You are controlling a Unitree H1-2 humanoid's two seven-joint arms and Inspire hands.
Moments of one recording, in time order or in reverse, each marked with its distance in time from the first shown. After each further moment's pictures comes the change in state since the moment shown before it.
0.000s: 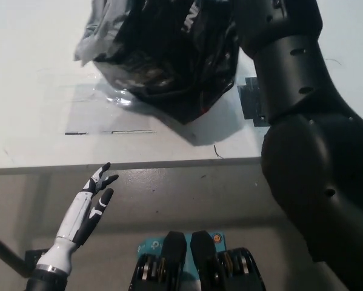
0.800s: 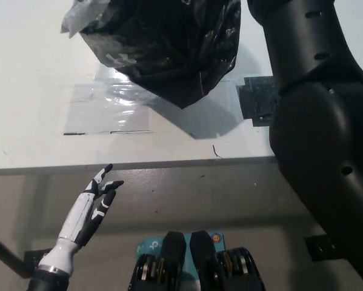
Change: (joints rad) left_arm 0.003 0.000 -0.012 -0.002 0.006 0.005 0.000; right_arm -0.099 -0.028 -0.034 0.053 0.061 -0.001 -0.082
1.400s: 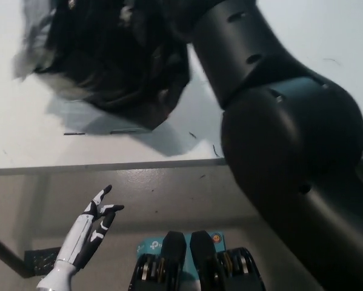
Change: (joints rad) left_arm 0.088 -0.001 -0.002 -0.021 0.016 -0.014 0.005; right_arm -0.117 0.143 0.034 0.212 0.039 -0.082 0.003
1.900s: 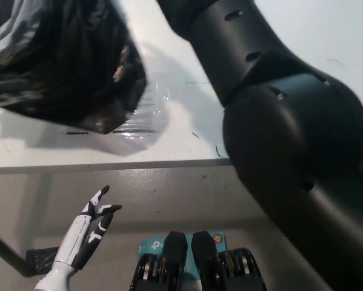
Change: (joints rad) left_arm 0.008 0.000 0.005 -0.018 0.008 0.004 0.001; right_arm 0.001 -0.038 0.019 0.022 0.023 -0.052 0.007
